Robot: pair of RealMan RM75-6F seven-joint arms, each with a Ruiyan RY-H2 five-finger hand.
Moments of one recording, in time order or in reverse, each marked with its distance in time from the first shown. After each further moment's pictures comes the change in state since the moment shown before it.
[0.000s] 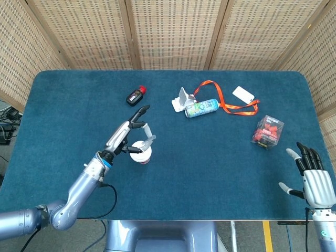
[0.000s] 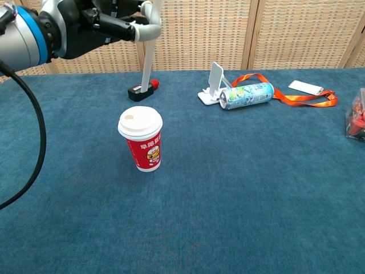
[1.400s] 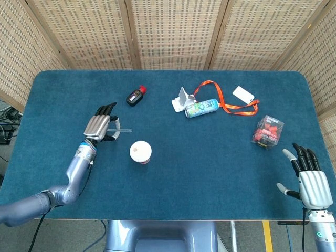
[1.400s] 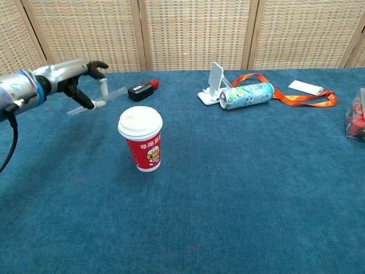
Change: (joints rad) left arm -0.045 -0.165 0.091 0.587 -0.072 -0.067 0.452; right arm -0.002 -0.011 -0.003 -0.018 -0.014 0.017 -0.095
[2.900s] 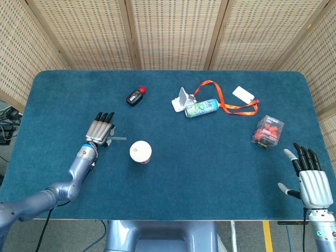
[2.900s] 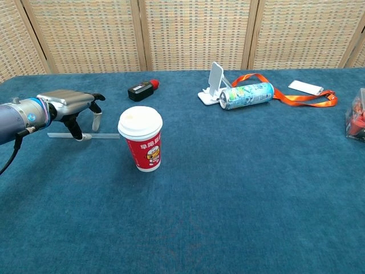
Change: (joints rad) left arm -0.066 -0.115 0.114 0.273 -0.063 -0.138 0.333; right arm 0.001 -0.004 0.002 0.004 0.016 -0.018 -0.029
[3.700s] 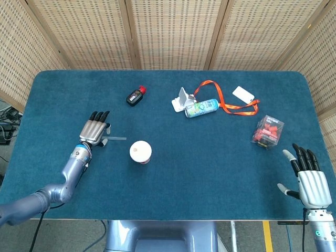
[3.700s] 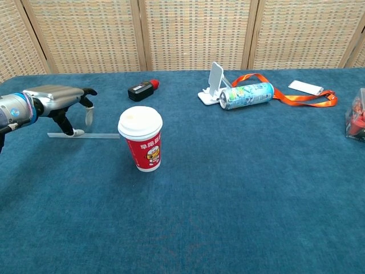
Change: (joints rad) left arm 0.054 0.067 -0.023 -0.083 0.044 0.021 -0.040; right arm 0.000 -0.004 -0.003 0.000 0.002 -0.009 -0.016
